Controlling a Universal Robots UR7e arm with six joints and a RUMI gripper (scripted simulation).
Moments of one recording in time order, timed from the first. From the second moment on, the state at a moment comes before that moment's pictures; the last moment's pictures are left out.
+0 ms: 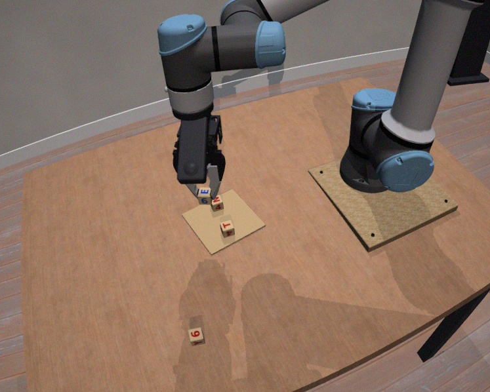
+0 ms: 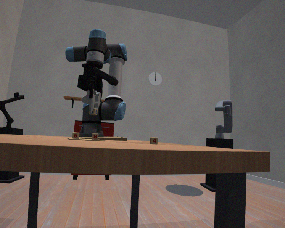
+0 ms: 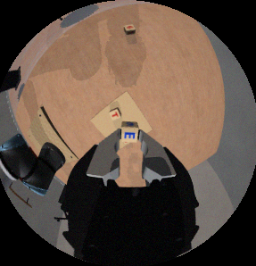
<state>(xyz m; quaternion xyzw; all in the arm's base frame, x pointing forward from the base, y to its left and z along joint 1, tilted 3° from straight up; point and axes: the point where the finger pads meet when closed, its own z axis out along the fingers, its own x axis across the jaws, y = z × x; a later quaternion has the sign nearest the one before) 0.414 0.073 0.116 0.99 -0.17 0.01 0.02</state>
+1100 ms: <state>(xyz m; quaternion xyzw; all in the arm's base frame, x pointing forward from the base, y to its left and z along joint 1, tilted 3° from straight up) 0.386 0.043 0.115 1.00 0.04 0.01 0.02</state>
